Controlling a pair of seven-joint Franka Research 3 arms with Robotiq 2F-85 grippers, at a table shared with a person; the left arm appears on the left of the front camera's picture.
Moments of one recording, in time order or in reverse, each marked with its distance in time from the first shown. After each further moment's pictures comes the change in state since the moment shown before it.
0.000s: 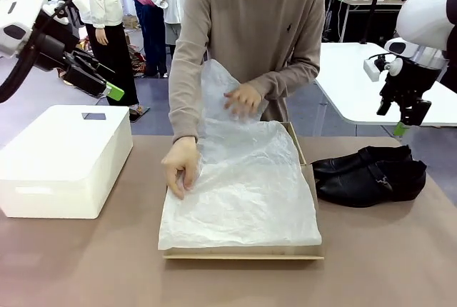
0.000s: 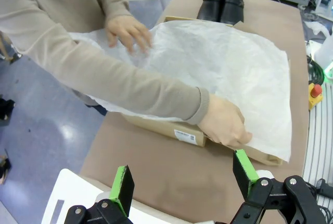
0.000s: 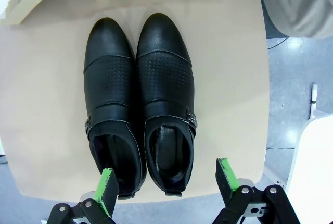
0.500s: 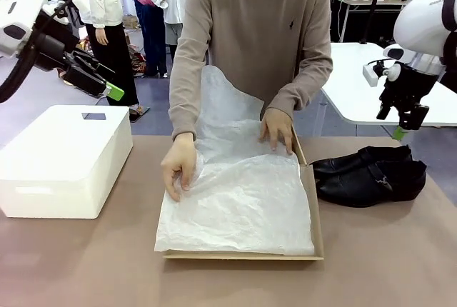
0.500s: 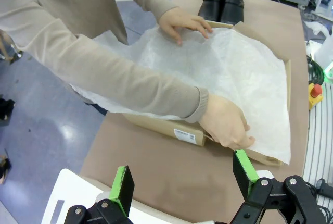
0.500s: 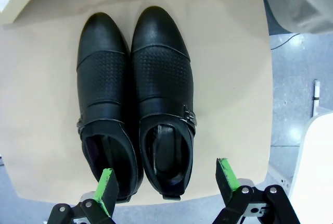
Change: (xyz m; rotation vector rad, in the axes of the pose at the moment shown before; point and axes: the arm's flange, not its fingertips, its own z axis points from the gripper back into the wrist) left arm 0.000 0.000 0.000 0.000 0.000 0.000; right arm -0.011 -0.007 -0.020 0.008 0.007 -0.022
